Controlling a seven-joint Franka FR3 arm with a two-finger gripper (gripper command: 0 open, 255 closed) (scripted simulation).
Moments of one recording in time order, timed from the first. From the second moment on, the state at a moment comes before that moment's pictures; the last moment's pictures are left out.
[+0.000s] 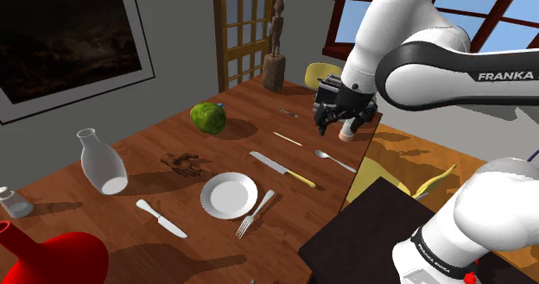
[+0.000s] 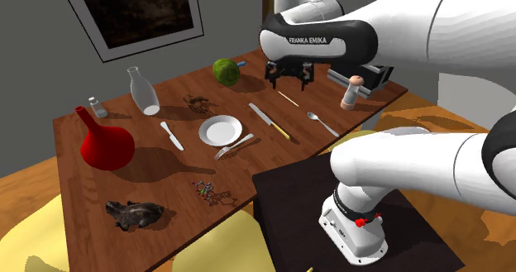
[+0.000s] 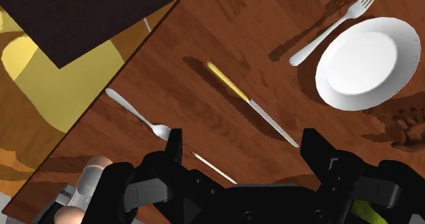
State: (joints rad) arm -0.05 -0.79 0.35 -2.66 0.09 2.02 0.69
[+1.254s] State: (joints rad) arm -0.41 0.00 0.97 -2.53 -0.27 2.49 1.78
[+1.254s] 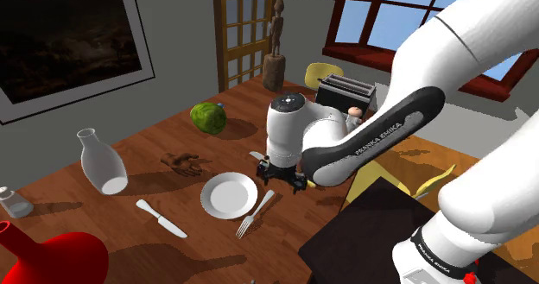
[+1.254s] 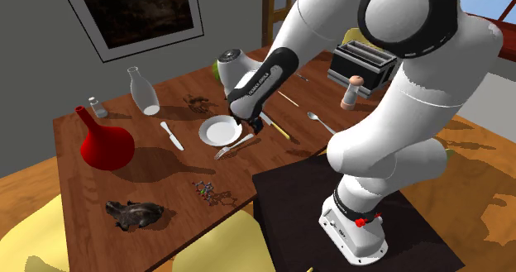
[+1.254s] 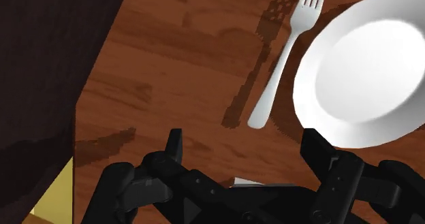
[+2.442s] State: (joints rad) arm -0.11 0.57 0.64 -2.24 -0.87 2.50 2.43
